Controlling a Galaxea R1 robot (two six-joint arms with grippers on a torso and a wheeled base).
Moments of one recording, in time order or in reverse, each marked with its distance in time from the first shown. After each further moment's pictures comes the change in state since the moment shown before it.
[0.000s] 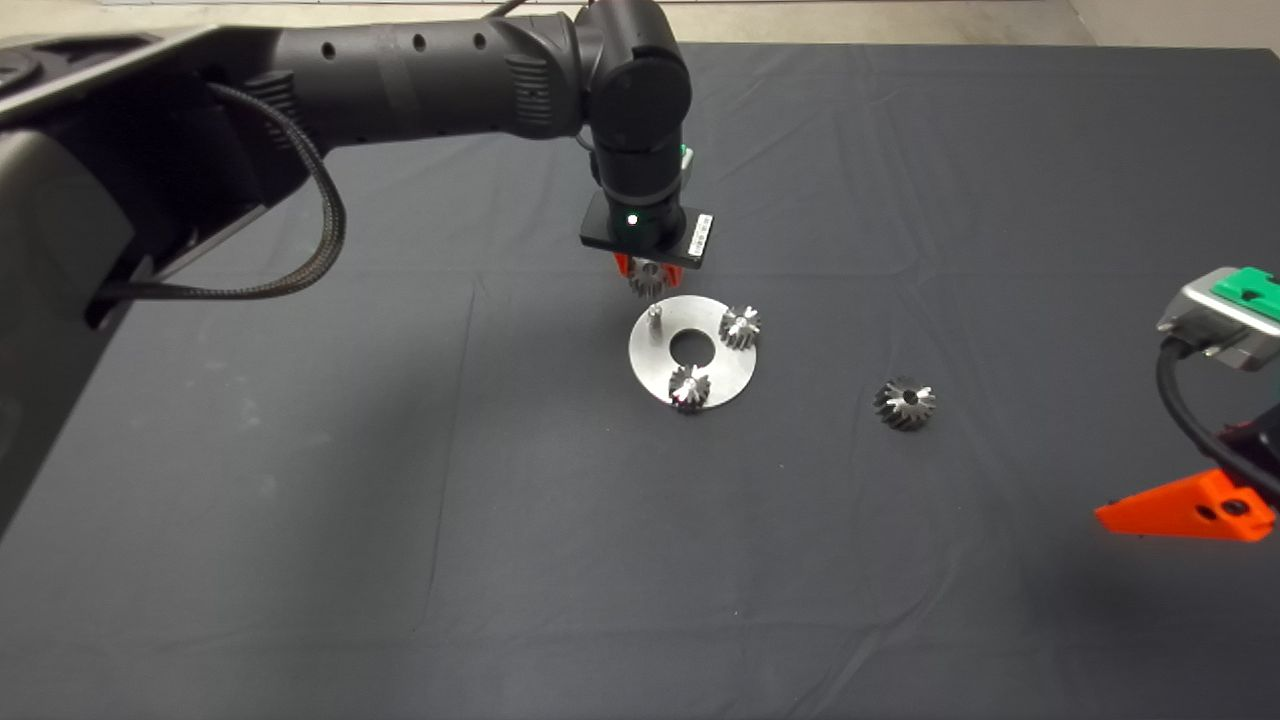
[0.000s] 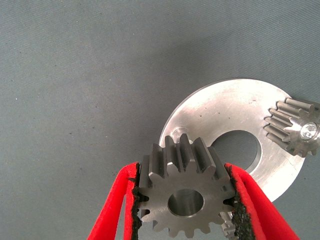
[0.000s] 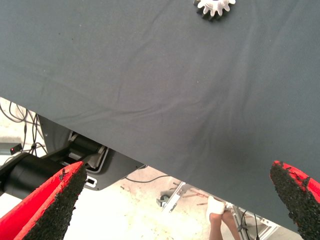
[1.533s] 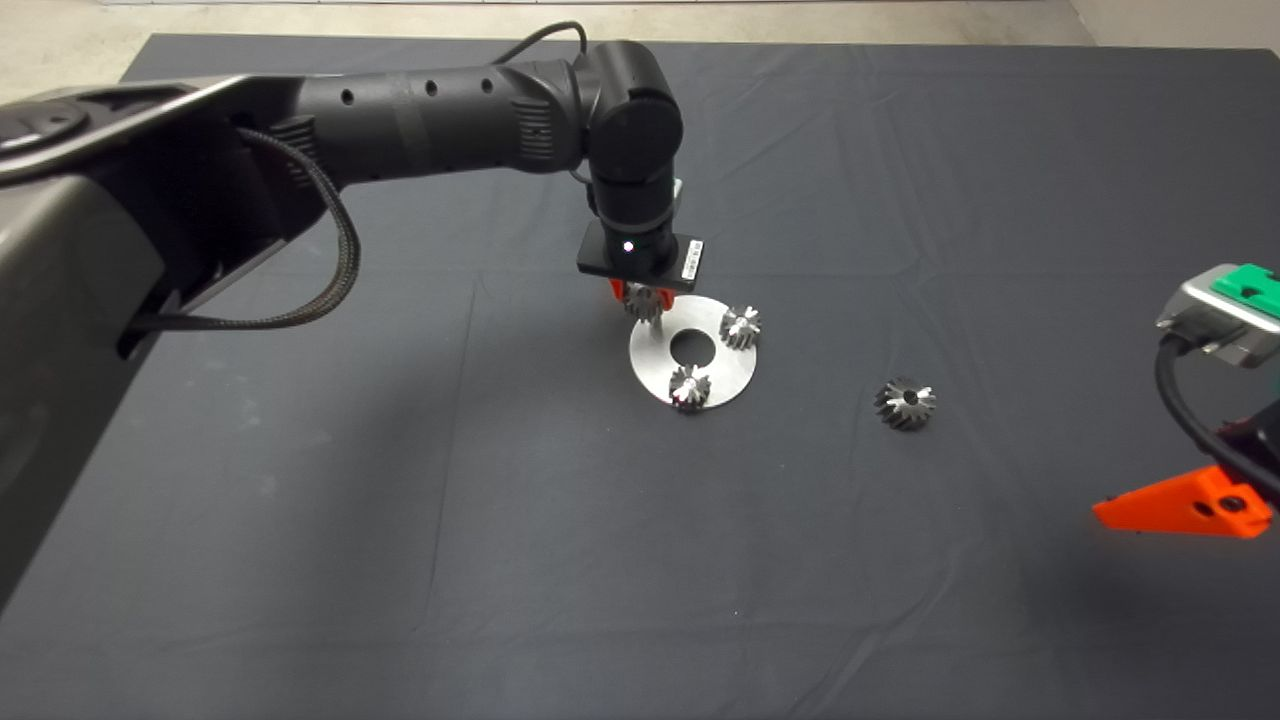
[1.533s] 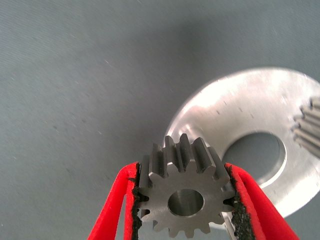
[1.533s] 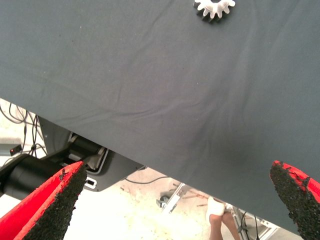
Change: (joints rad) left arm 0.055 0.005 -0.052 0.001 -0.008 -0.004; right arm 0.000 0.001 -0.001 0.000 0.000 0.000
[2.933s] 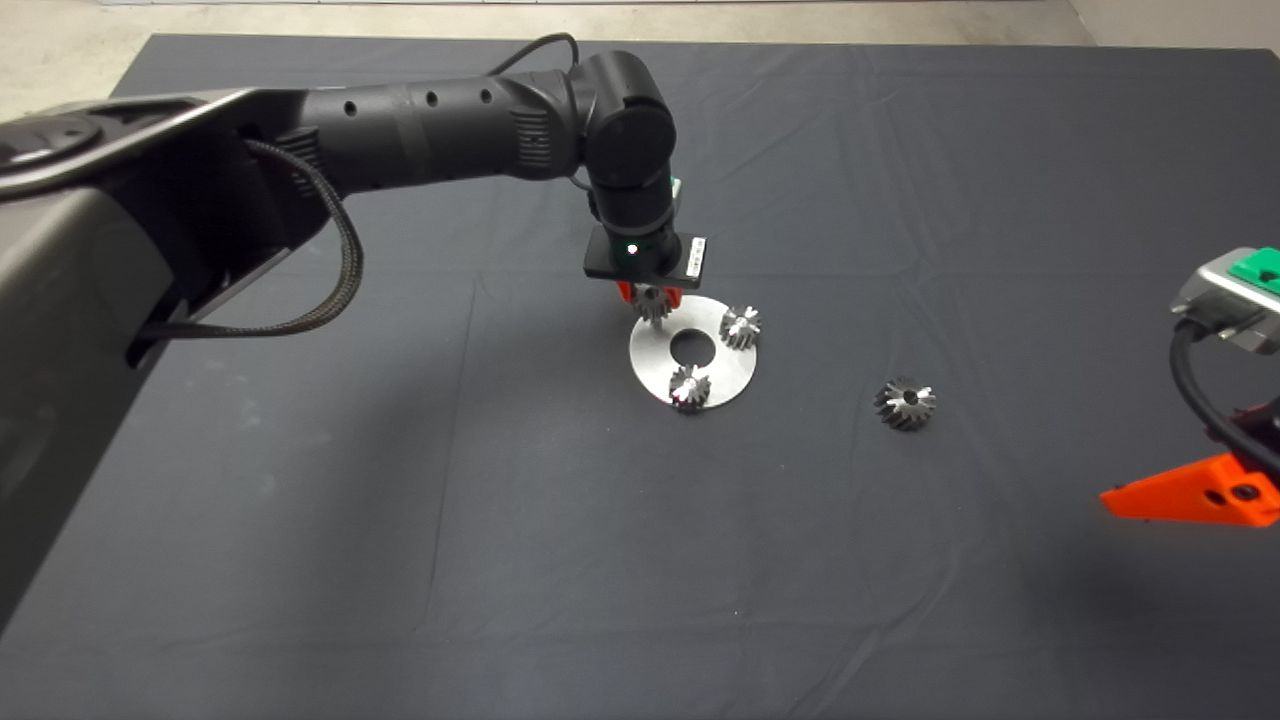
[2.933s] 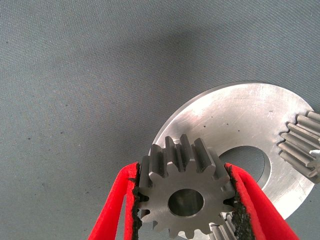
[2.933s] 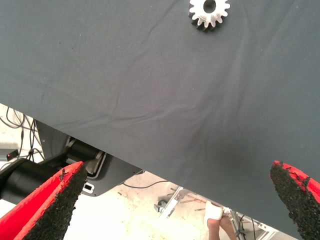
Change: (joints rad) left arm 0.017 0.003 -0.020 -0.001 -0.060 -0.020; right arm 0.033 -0.002 0.000 0.000 0.000 0.000
